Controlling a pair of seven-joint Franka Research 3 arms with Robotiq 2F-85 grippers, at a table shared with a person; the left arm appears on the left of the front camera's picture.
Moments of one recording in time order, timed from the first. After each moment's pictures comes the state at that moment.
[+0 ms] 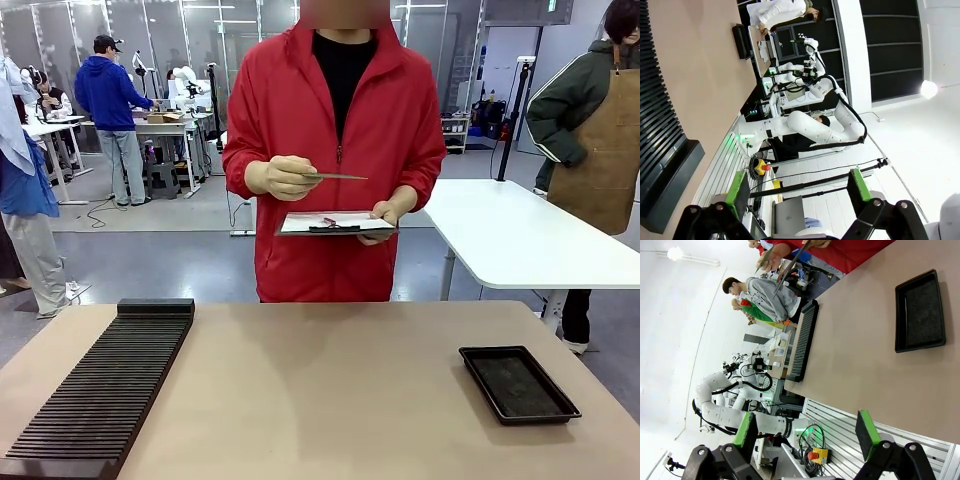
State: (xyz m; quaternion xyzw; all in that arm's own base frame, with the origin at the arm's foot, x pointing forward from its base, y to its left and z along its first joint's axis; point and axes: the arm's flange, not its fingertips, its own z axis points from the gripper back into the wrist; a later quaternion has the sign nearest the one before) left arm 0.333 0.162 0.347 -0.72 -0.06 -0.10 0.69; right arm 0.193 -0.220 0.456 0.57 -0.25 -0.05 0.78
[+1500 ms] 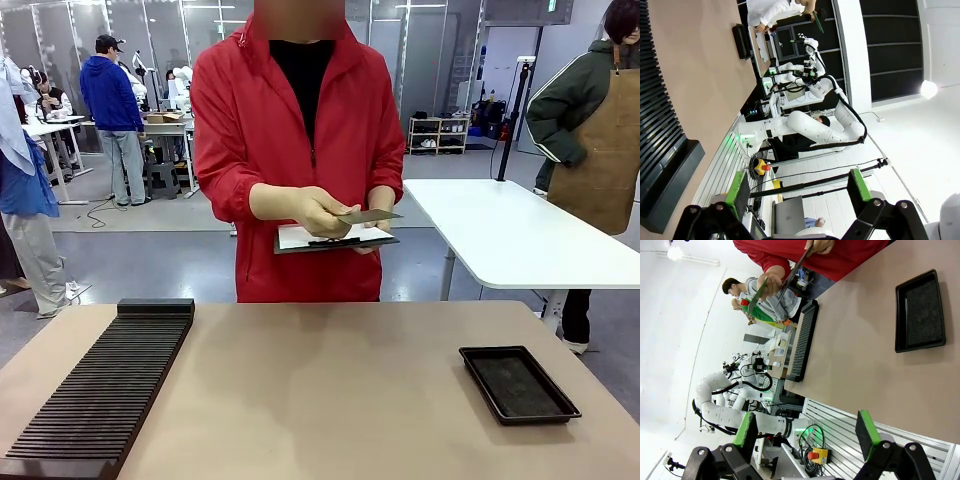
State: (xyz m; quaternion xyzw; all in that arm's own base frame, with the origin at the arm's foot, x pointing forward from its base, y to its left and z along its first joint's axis) left arm 0.333 0.162 0.347 -0.72 -0.06 -0.10 0.69; right arm 0.193 -0.220 0.456 0.57 -0.25 -0.05 0.78
